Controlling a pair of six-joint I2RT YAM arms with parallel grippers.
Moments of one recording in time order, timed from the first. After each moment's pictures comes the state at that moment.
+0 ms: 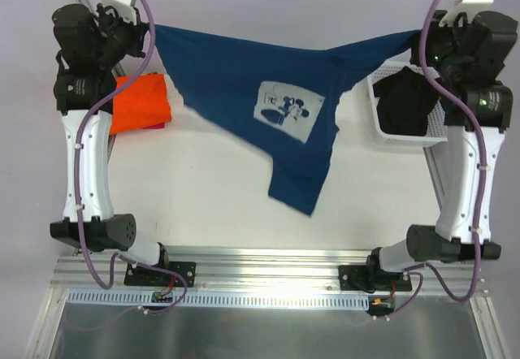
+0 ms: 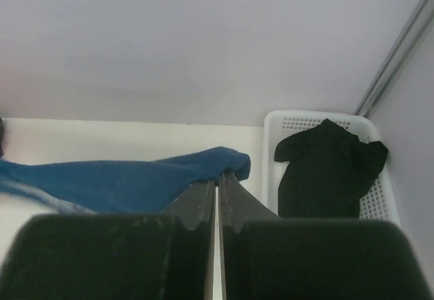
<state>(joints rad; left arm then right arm) 0.04 1.52 2.03 -0.55 0.33 0.23 -0.02 1.49 2.14 -0.76 -0.12 0.03</state>
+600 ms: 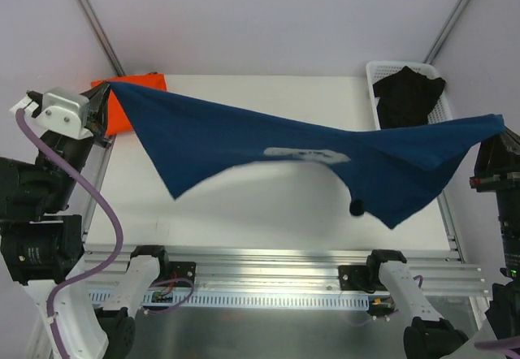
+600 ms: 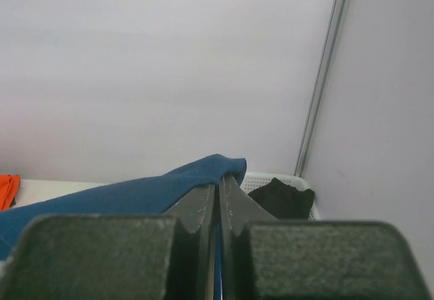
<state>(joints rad) 0.04 0.79 1.71 -0.57 0.34 0.26 -0.02 0.77 1.99 -0.88 -0.06 -0.03</state>
